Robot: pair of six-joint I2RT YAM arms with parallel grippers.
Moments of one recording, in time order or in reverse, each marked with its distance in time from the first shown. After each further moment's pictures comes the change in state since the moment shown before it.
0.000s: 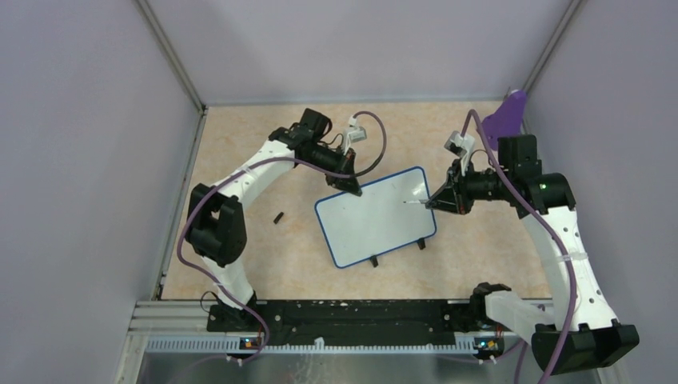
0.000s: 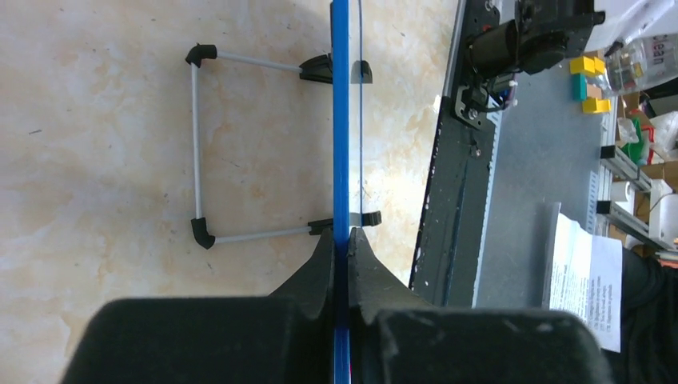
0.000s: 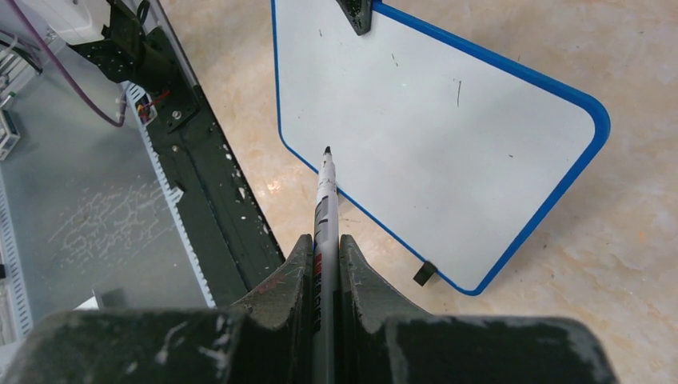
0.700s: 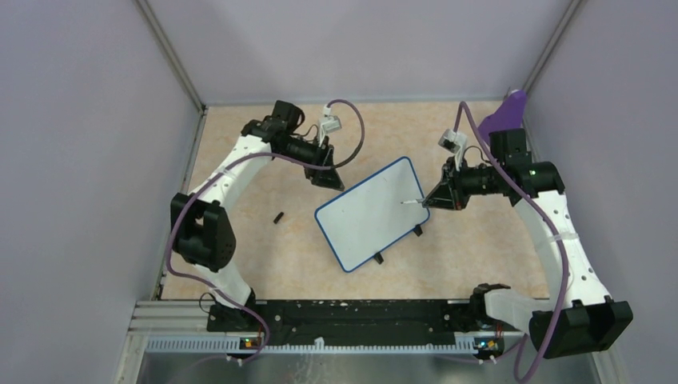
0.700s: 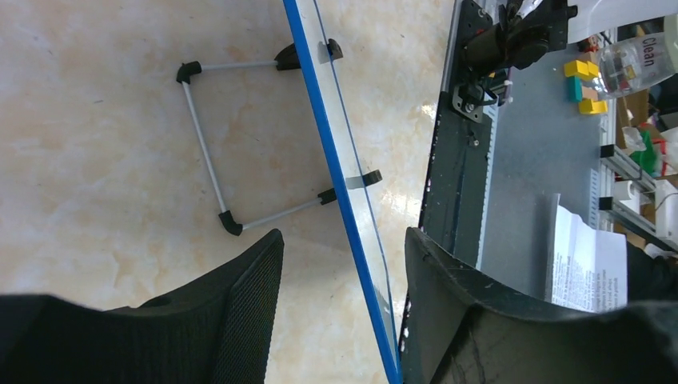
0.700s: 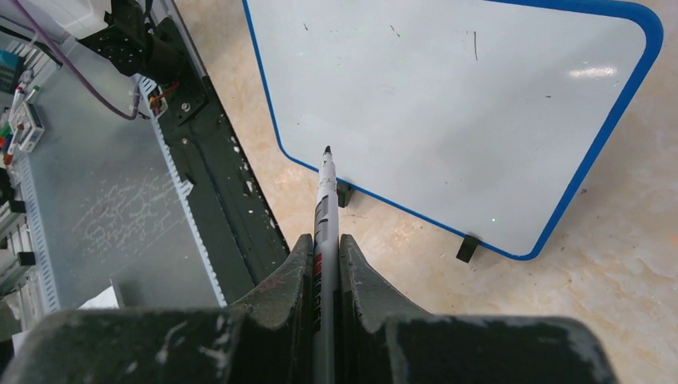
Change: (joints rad) left arm 0.146 -0.087 0.031 -0.155 0.058 0.146; right arm -0.004 0.093 0.005 -0.013 -0.029 -0.030
